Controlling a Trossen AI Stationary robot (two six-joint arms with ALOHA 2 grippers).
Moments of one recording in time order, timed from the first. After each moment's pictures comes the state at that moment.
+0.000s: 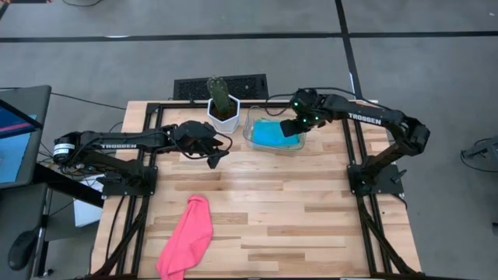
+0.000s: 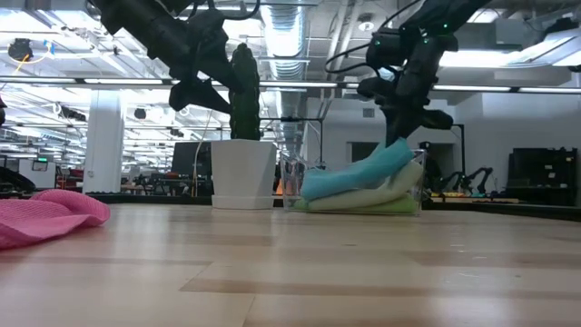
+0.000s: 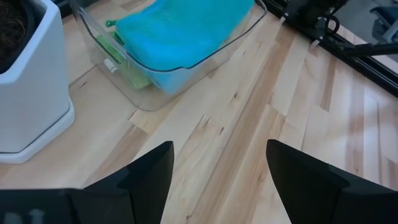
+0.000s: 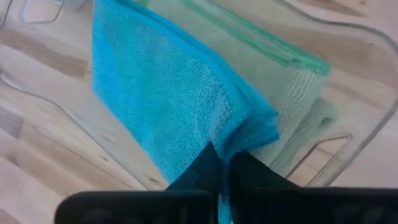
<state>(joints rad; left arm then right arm) 0.22 1.17 0.78 -0.23 -0.01 -0.43 -0.55 1.50 1.12 -0.81 -0.09 0.59</state>
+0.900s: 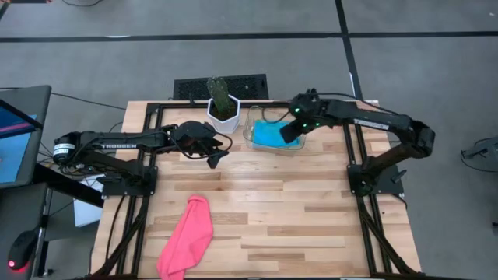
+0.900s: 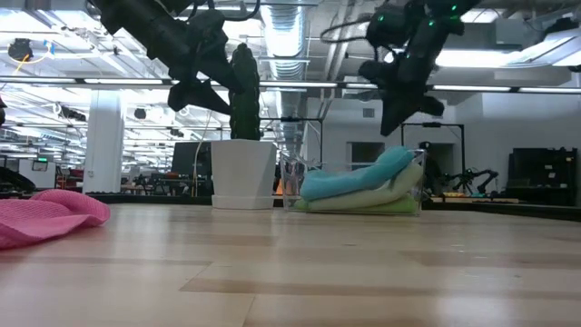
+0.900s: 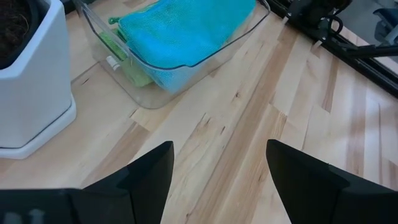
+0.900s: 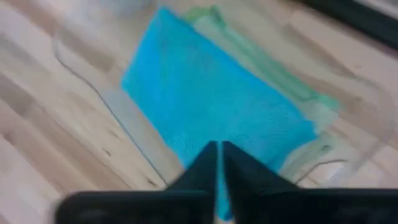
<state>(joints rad) 0.22 1.17 0.78 -0.23 -0.01 -0.45 -0.45 1.43 1.12 -0.78 0.03 0.45</state>
